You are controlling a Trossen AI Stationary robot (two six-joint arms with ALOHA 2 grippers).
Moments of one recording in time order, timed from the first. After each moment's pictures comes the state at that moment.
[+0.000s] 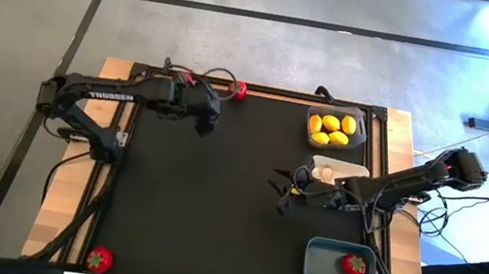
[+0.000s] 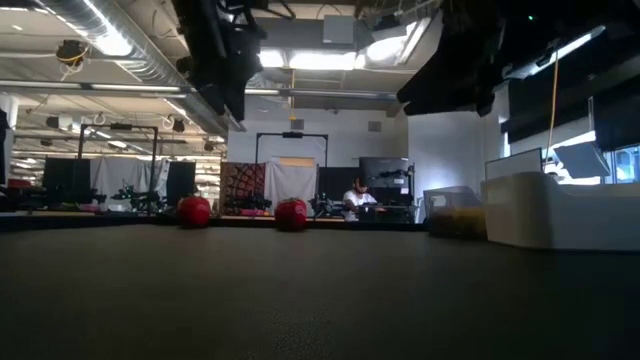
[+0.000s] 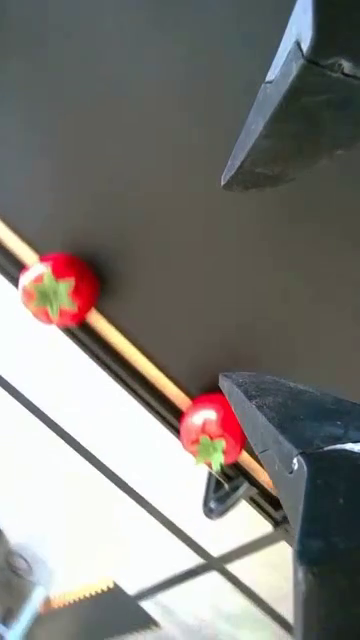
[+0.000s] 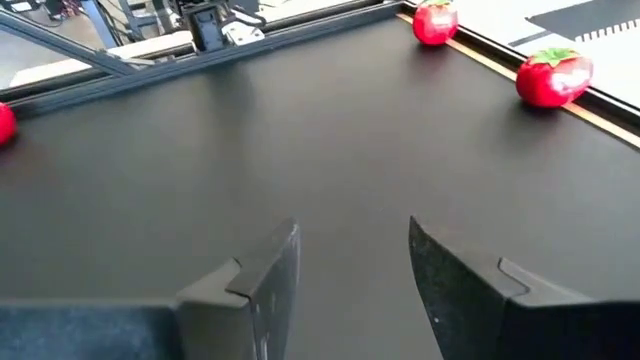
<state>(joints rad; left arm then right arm) 0.22 1.43 1.25 -0.99 -0.62 -0.40 0.31 1.32 0.67 0.13 0.60 0.44</state>
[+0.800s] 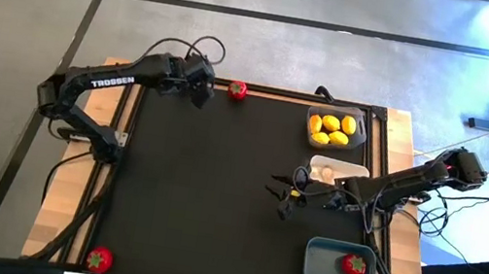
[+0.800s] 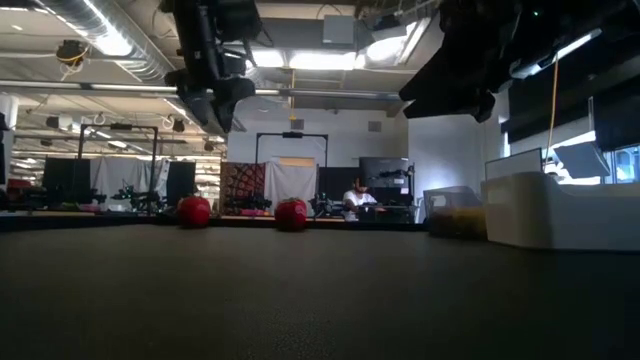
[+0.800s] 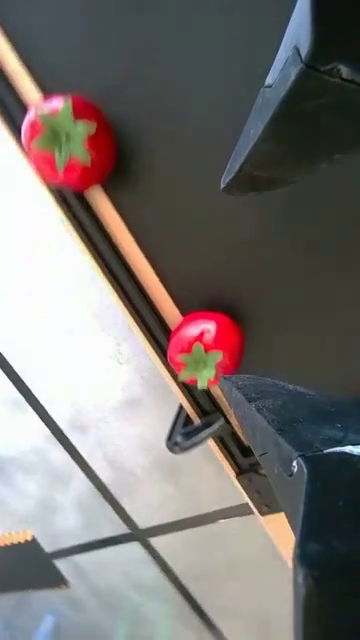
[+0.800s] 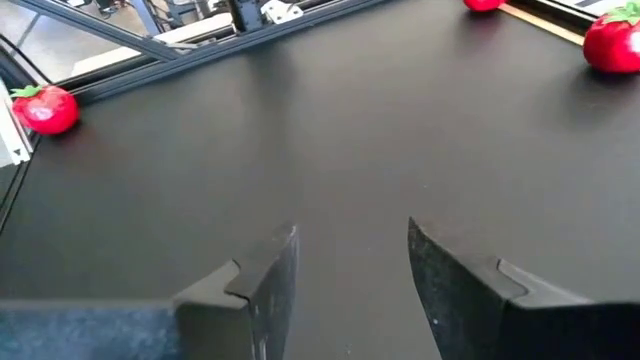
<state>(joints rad) 0.50 1.43 1.25 -0.95 -0.60 -0.36 0.31 1.32 0.67 0.13 0.48 0.49</state>
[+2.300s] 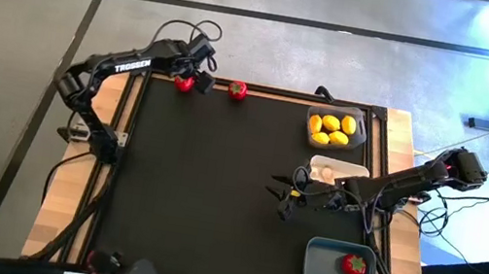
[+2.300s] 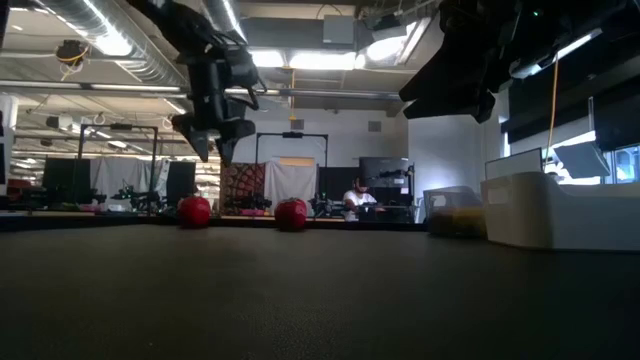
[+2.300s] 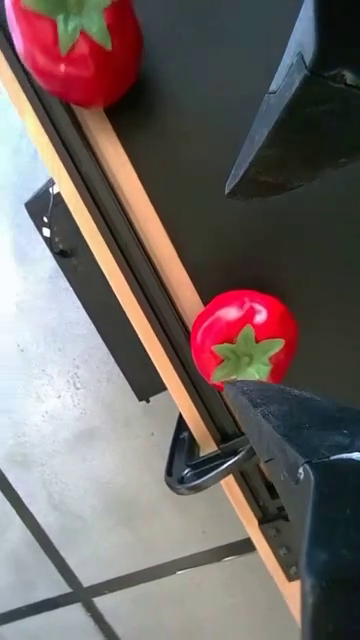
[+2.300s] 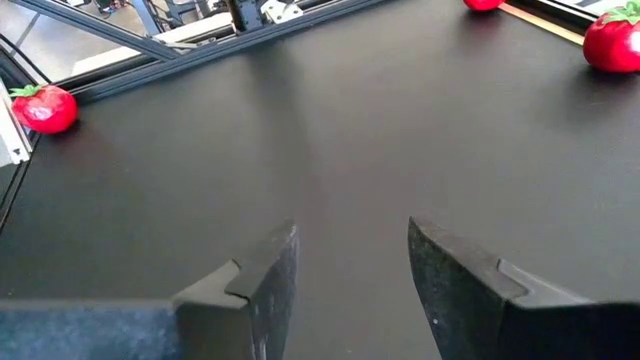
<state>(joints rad) 0.80 1.61 1.25 -0.79 -0.38 -0.21 0.31 1.32 0.67 0.13 0.48 0.49</state>
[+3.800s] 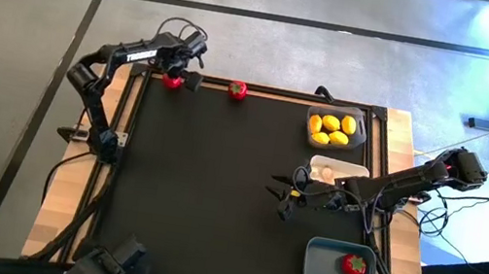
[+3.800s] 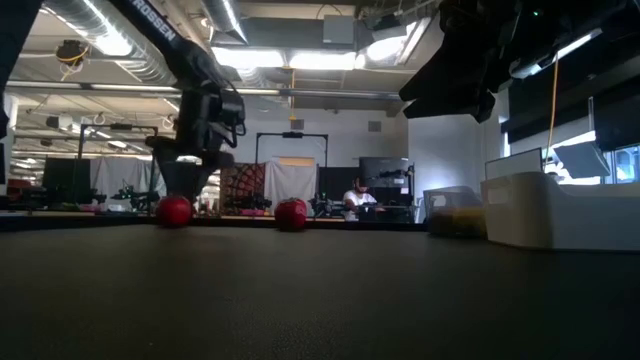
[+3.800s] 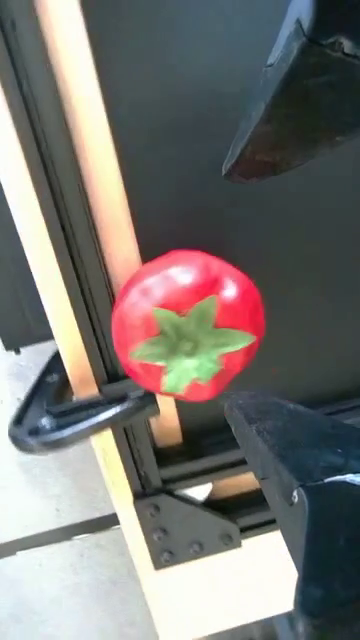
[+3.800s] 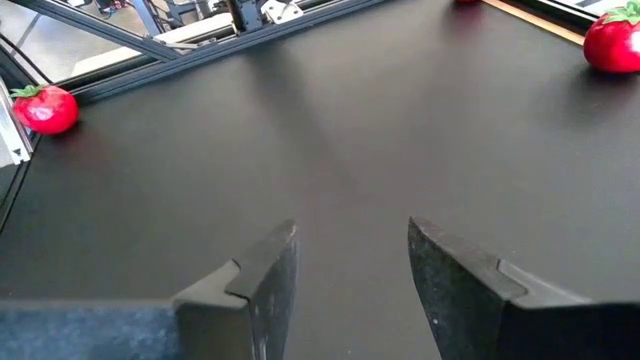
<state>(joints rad) 0.96 1.75 1.27 -0.94 -0.37 -0.34 0.31 1.32 0.67 0.13 0.48 0.49</state>
